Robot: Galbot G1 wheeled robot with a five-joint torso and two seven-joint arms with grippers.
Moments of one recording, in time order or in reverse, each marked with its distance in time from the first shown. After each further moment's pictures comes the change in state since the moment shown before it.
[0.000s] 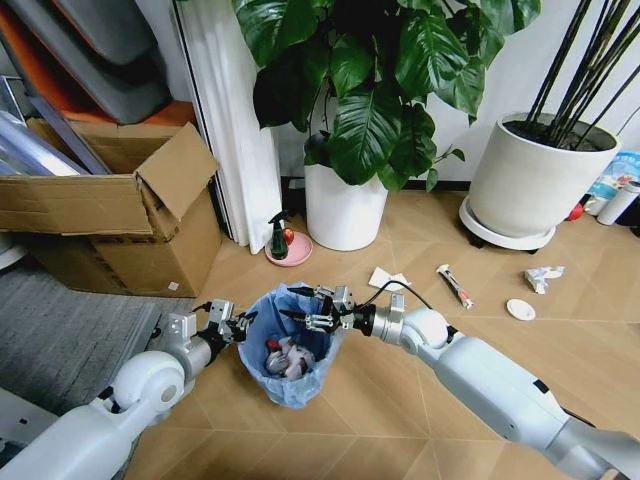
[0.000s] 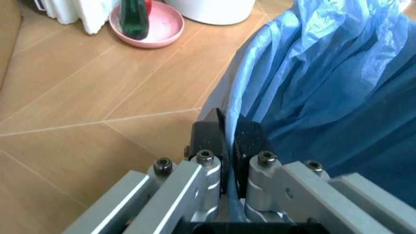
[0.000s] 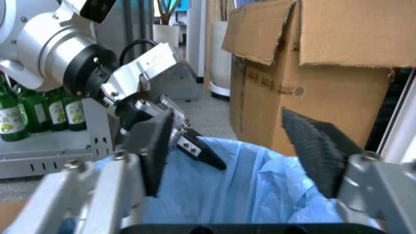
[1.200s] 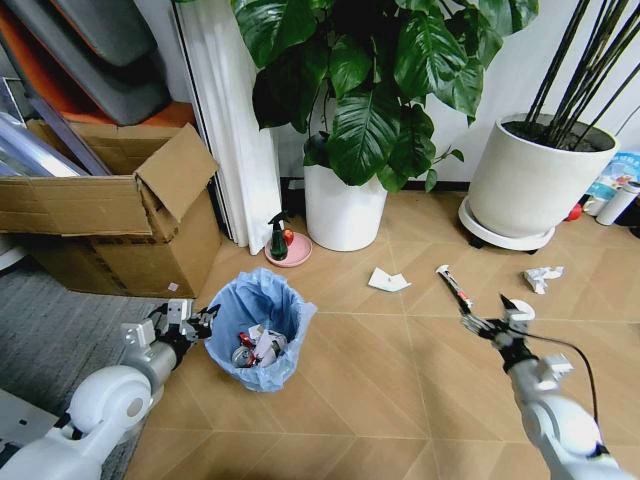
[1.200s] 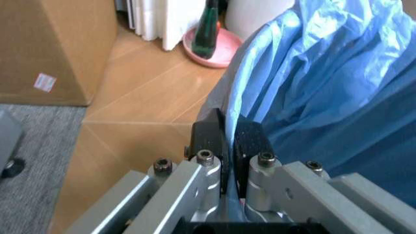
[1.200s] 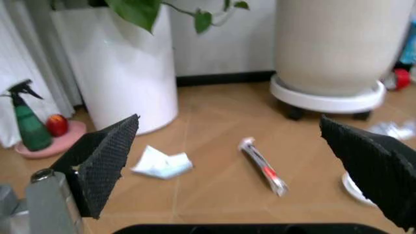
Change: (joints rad) left arm 0.280 -0.110 -0.340 -0.058 0.108 -0.034 0.019; right arm -0.839 0.242 1.080 0.213 -0.211 -0.072 0.550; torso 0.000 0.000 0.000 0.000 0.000
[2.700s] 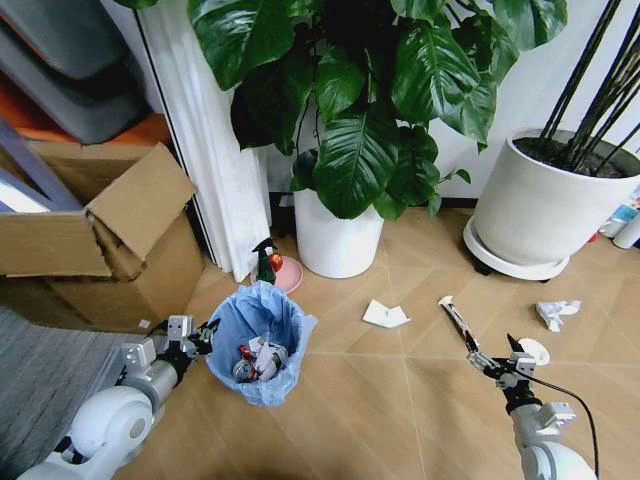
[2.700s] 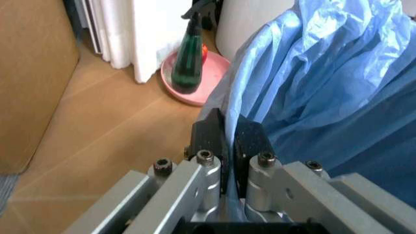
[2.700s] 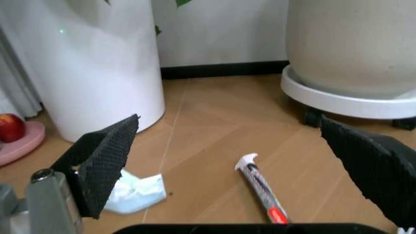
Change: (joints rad) left arm 0.011 -0.022 0.025 -0.007 0.014 -0.002 -0.003; right arm 0.011 0.035 0.000 -0.124 -0.034 0.077 -0.093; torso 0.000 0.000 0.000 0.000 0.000
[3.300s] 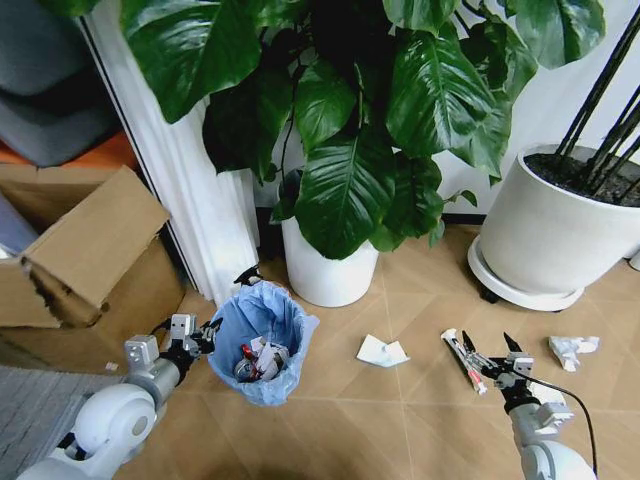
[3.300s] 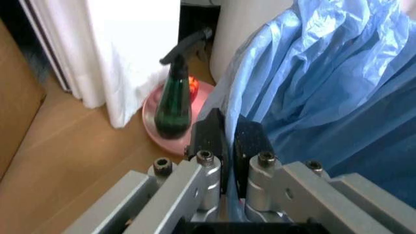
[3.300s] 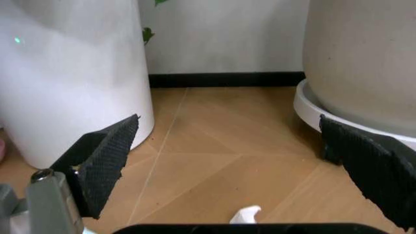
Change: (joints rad) left arm -0.015 0.004 0.014 0.005 -0.002 0.003 -0.002; right arm 0.011 -0.014 -0.014 -0.034 -0.008 0.036 -0.036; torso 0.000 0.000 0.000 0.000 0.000
